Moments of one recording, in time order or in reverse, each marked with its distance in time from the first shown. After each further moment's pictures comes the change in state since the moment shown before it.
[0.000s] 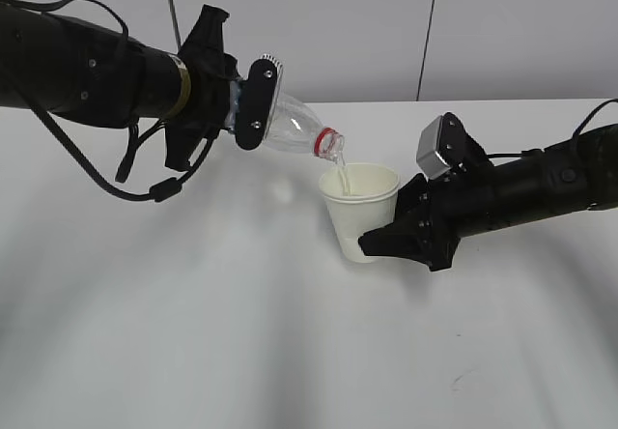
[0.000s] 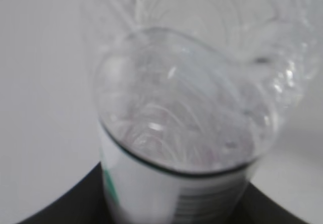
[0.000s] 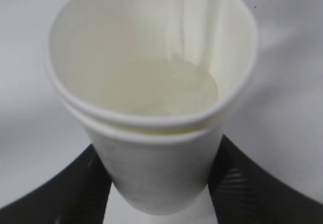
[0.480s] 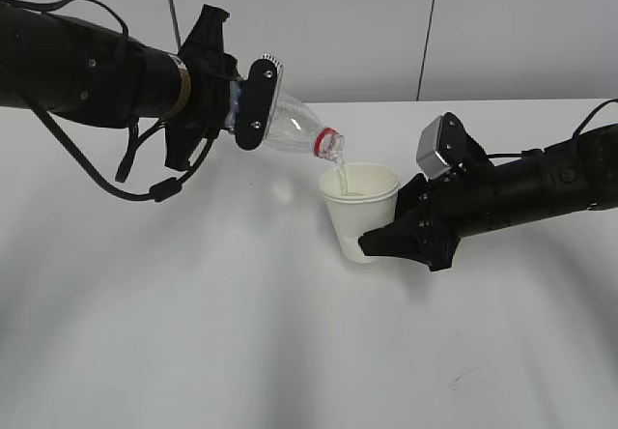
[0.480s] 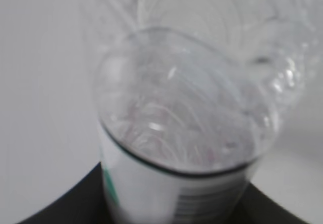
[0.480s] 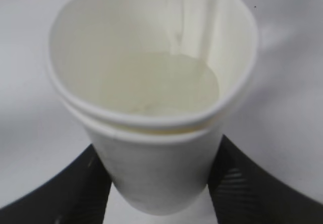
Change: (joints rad) left arm 0.000 0.000 0.000 0.002 0.000 0.000; right arm 0.000 0.000 0.000 0.000 0.002 0.002
